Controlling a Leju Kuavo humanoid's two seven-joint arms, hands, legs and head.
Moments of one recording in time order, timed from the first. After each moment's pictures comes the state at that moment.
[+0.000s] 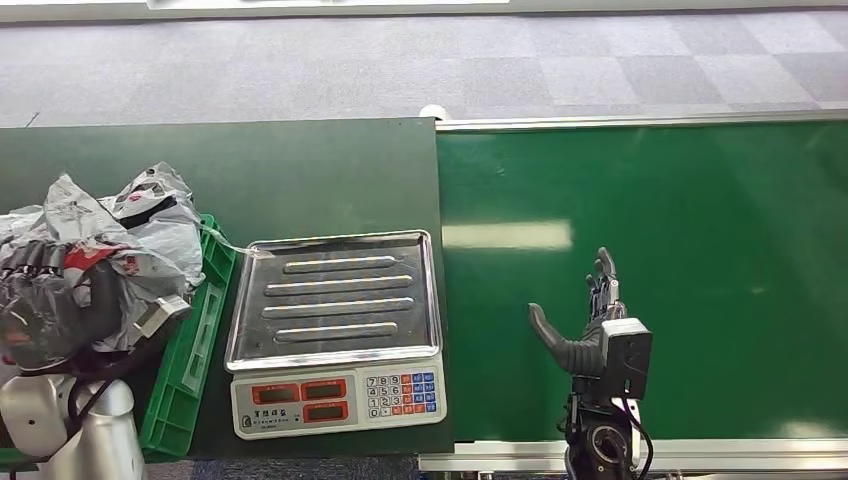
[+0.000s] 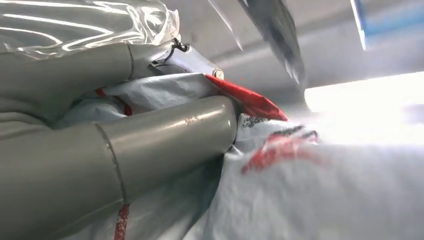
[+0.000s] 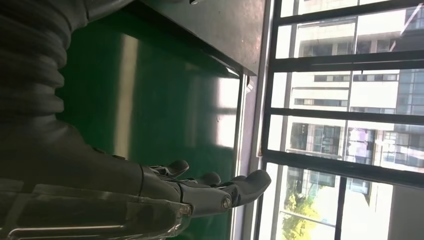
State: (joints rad) left arm -0.28 -0.21 0.62 -1.54 -1.26 0.65 -0.61; right arm -0.07 0.13 0.09 -1.27 0.22 -0.19 -0.47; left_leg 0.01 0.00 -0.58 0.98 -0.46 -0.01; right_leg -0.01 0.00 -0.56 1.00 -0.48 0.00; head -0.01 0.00
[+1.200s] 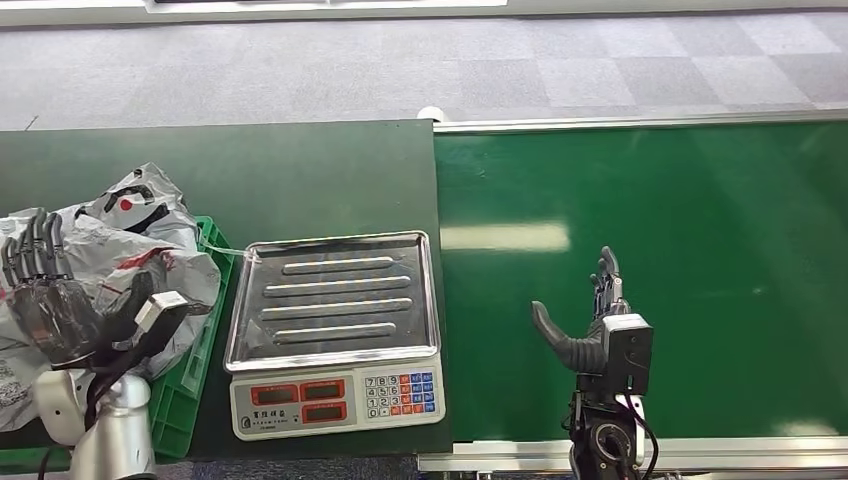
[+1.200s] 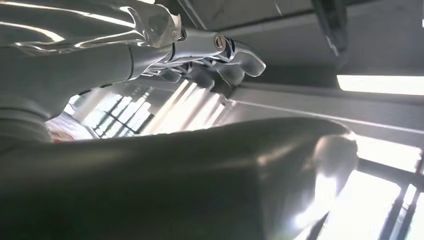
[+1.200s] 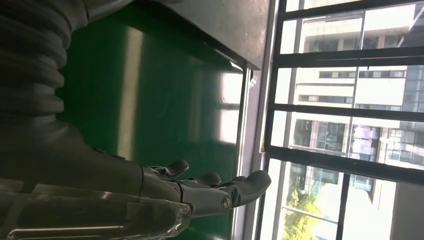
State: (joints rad) left arm -0.32 -0.17 0.65 -1.36 -1.04 0.68 -0.65; right arm -0.08 0.15 0.05 -1.27 0.26 -0.16 -0.46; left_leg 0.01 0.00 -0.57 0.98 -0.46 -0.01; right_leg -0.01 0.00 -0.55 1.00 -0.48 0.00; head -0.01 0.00
